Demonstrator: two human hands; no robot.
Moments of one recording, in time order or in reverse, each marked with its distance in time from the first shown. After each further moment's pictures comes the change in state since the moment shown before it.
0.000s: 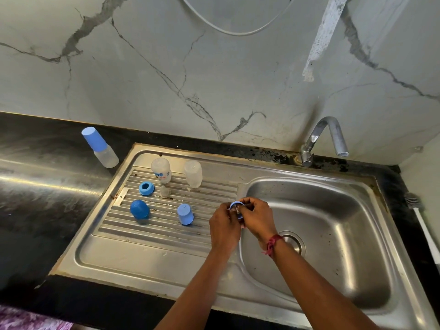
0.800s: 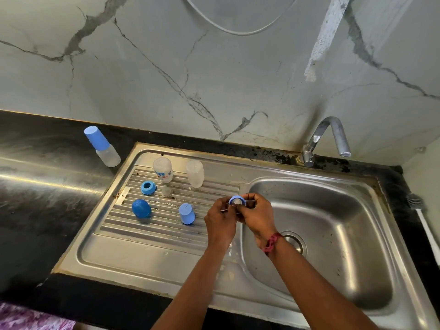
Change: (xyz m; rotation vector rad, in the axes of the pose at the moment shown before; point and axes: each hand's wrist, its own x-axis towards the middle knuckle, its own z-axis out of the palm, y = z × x) left_hand 0.003 0.010 -0.014 -0.221 0.057 -0.066; right_hand -0.006 -0.012 0.007 0.226 0.042 0.056
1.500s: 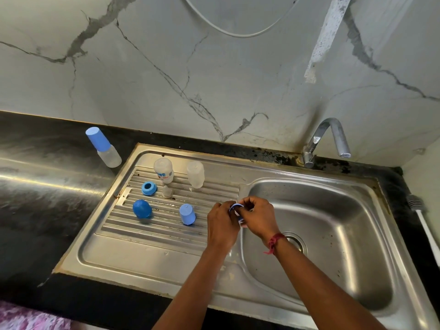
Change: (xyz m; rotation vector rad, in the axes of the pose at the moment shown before) left_hand 0.001 -0.005 -0.003 0.441 -0.079 0.272; right_hand 0.002 0.001 -0.011 -0.389 -0.085 -0.199
